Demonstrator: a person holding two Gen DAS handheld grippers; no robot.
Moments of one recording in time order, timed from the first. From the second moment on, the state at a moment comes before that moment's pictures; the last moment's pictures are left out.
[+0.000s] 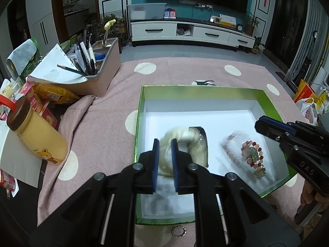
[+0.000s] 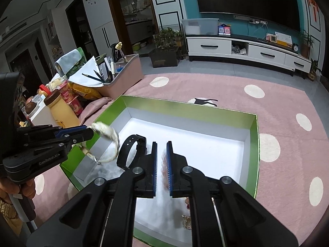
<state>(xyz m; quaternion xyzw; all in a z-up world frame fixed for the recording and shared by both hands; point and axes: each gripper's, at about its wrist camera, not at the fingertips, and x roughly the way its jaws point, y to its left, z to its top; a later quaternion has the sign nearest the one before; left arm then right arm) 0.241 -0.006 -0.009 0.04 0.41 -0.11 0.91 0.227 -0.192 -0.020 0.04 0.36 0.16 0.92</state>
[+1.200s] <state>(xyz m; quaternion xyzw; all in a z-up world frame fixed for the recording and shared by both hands) 0.108 -0.025 0.040 0.08 0.35 -0.07 0.93 0.074 -0.247 0.020 0.08 0.32 0.11 0.94</state>
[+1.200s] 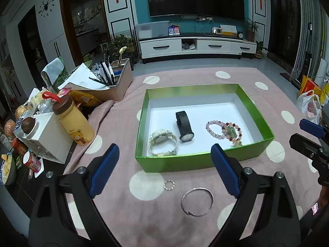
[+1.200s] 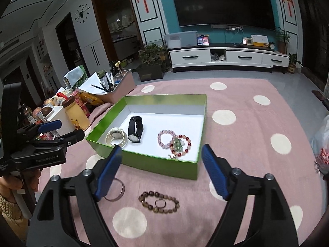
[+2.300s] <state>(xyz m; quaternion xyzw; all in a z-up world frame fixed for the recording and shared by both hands) 0.036 0.027 -0.042 -0.01 0.43 -0.05 0.90 0.016 -0.259 -0.049 0.09 0.42 0.08 0.90</state>
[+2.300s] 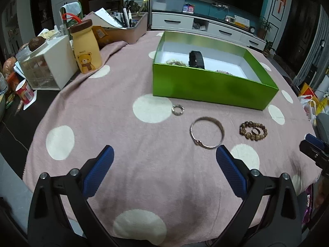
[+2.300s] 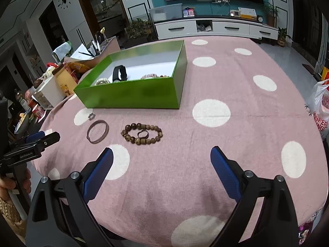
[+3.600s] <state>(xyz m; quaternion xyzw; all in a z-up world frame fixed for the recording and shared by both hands) 0.093 -0.030 -0.090 0.05 0.46 -0.11 0.88 0.085 -0.215 -0.099 -0.03 0.44 0.10 0.89</state>
